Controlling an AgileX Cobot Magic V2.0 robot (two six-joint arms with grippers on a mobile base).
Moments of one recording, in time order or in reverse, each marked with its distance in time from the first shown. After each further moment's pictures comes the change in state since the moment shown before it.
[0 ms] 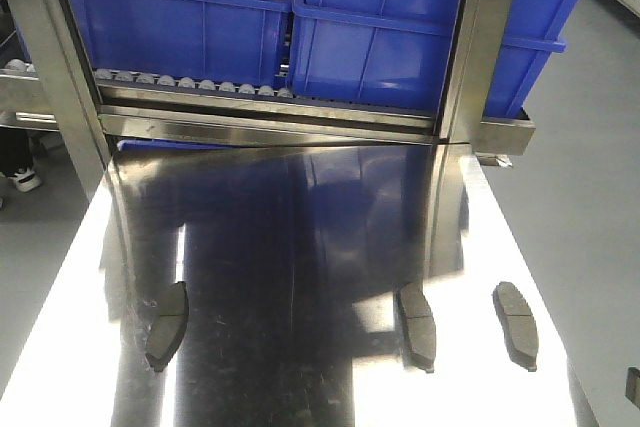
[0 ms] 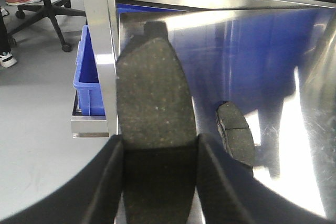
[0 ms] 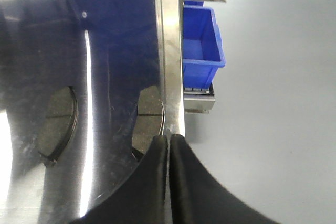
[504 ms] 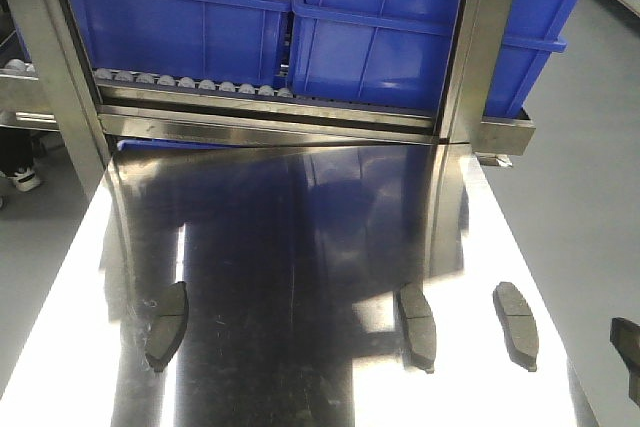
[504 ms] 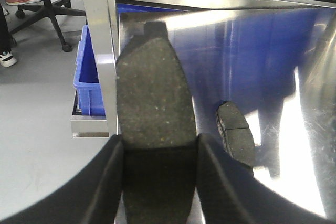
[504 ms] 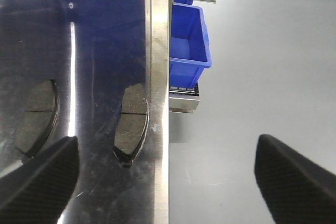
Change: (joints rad) left arm 0.000 0.000 0.000 0.000 0.000 0.000; right arm 0.000 0.016 -0.002 -0.068 -0.008 0.000
